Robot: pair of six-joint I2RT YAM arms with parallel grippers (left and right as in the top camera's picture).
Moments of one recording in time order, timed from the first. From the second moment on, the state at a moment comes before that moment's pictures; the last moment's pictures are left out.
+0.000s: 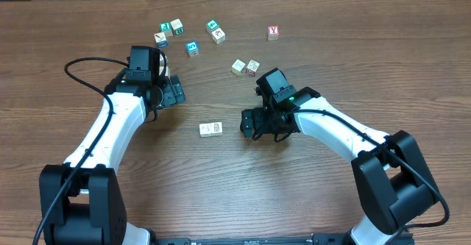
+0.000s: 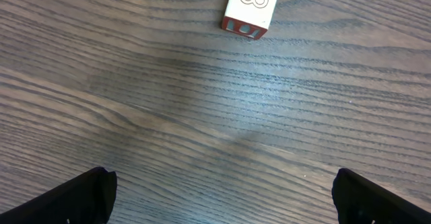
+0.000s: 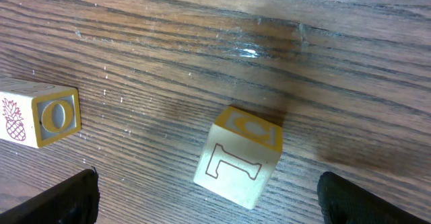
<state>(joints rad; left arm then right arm) -0.09 1.67 1.13 -0.61 -0.11 -0.41 0.53 1.82 1.14 -0.61 -0.18 0.41</state>
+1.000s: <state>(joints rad) -0.09 1.67 1.13 -0.61 -0.11 -0.41 0.52 1.82 1.17 -0.68 -0.18 0.41</state>
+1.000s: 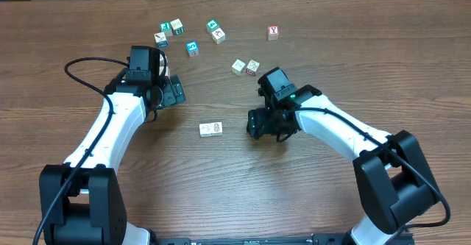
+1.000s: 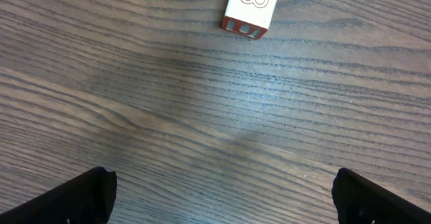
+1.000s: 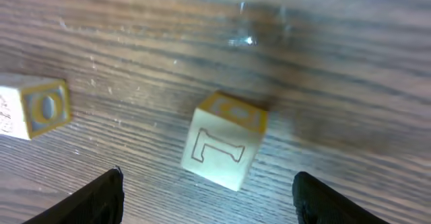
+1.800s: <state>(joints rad) -0.09 1.67 1.13 -0.61 -0.11 -0.41 0.46 1.82 1.27 -0.75 0.00 0.68</state>
